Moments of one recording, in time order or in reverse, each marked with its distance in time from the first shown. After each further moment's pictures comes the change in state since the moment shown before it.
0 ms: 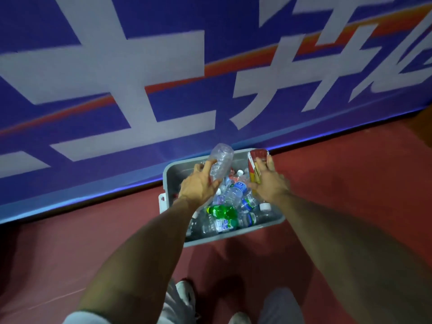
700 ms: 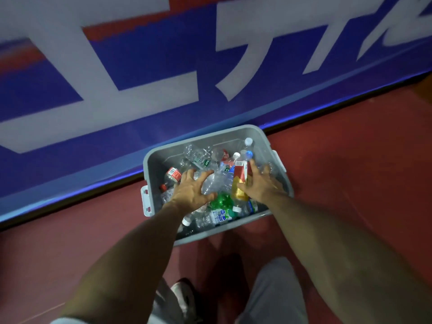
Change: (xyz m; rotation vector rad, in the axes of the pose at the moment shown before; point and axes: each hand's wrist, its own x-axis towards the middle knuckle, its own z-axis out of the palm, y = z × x) left_hand 0.037 -0.074 0.119 0.150 -0.229 -0.001; right_hand 0.049 0.038 0.124 0.061 -0.090 0.136
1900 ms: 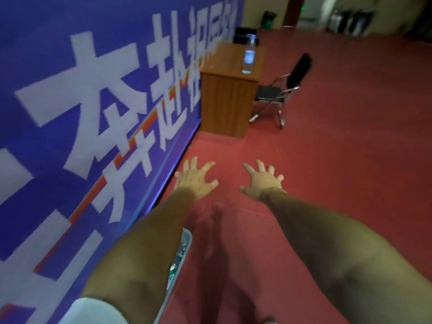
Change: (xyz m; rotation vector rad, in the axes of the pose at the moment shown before) left_hand -0.272 0.432 -0.332 0.349 -0.028 0.846; right_hand -0.510 0.040 -0.368 0.147 0.413 0.752
